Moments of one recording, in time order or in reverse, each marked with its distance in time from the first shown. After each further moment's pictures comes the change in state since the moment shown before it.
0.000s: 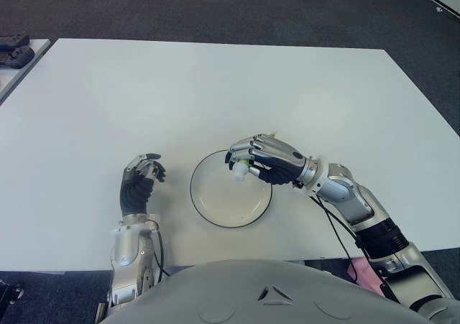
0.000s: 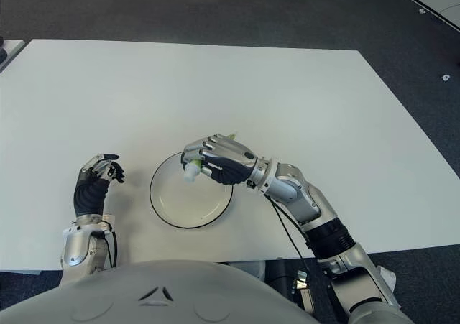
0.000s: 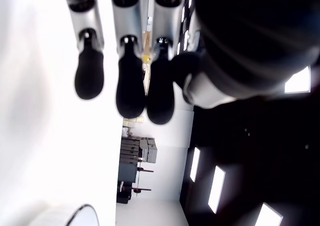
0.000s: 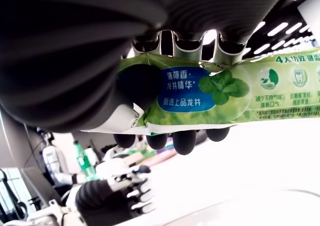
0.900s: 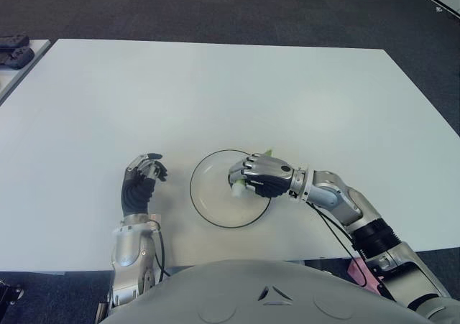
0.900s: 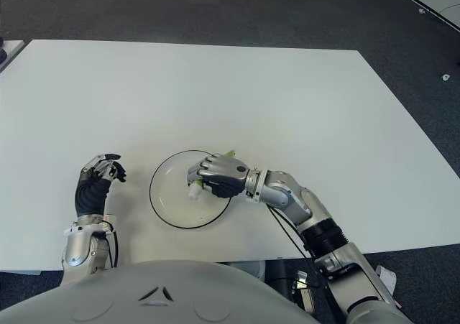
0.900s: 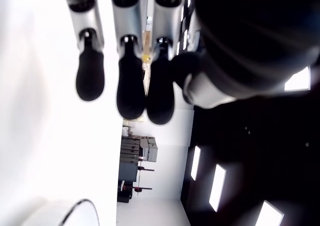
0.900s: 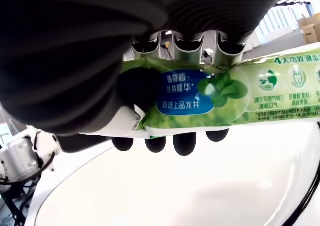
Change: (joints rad) left arm 0.008 -0.006 -0.014 -0.017 0.009 0.004 0.004; right arm -0.011 0.018 0.039 0.143 -0.204 -0.043 0.012
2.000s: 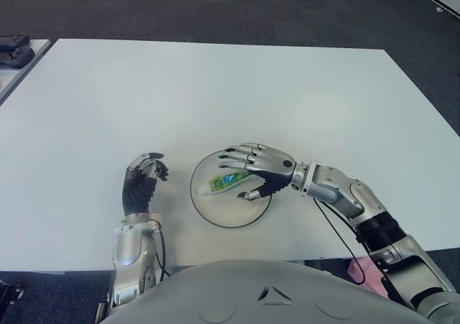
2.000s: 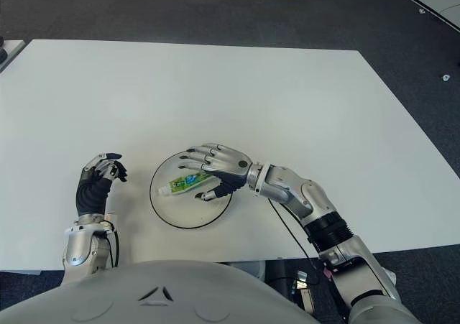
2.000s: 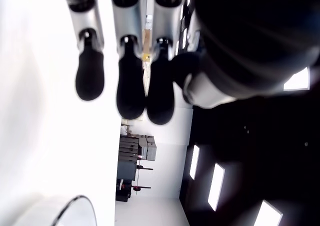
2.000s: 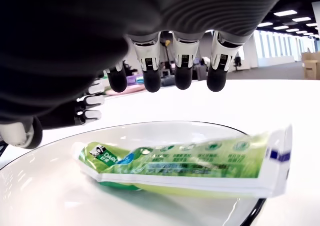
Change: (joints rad) left arm -0.002 0.003 -0.006 -0.003 0.001 0.005 0.002; right arm -0.041 -0.037 -0.006 -0.004 -0.229 0.003 -0.189
